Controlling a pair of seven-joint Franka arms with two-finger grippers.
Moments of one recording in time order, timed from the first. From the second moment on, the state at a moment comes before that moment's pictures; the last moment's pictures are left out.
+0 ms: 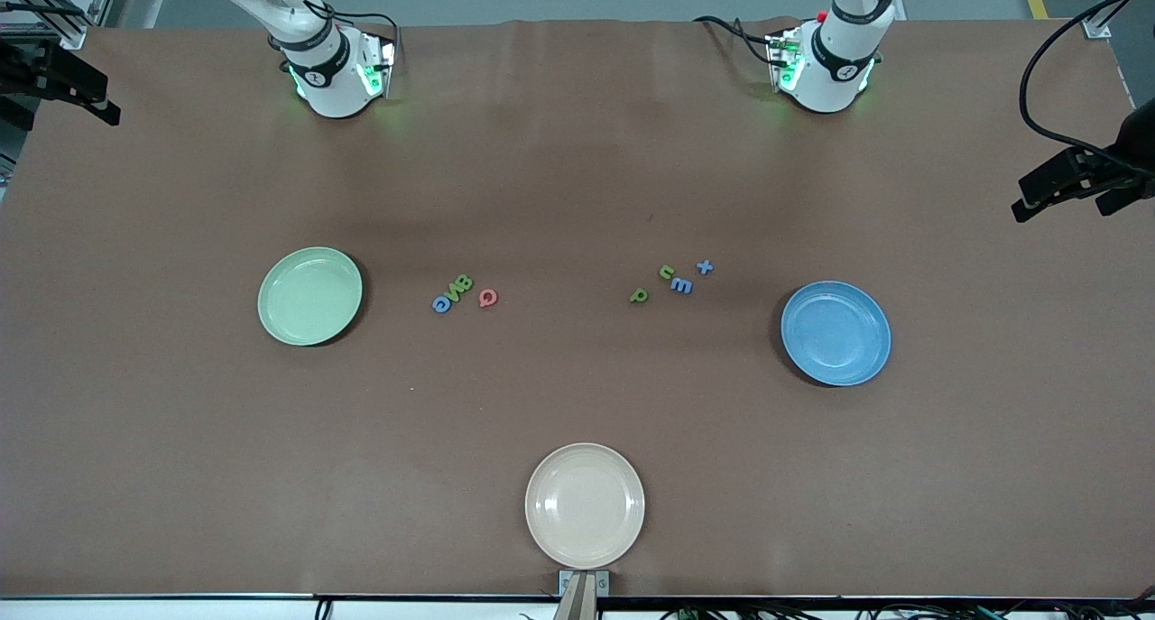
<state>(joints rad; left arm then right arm) -0.06 0.03 0.03 -1.46 -0.02 1.53 -0.10 0.00 -0.11 -0.03 -1.49 0.02 1.28 -0.07</state>
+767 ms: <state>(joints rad) -0.08 0.04 0.02 -1.48 -0.03 1.50 -0.11 -0.02 -0.11 -0.03 -1.49 0.03 1.28 -0.07</state>
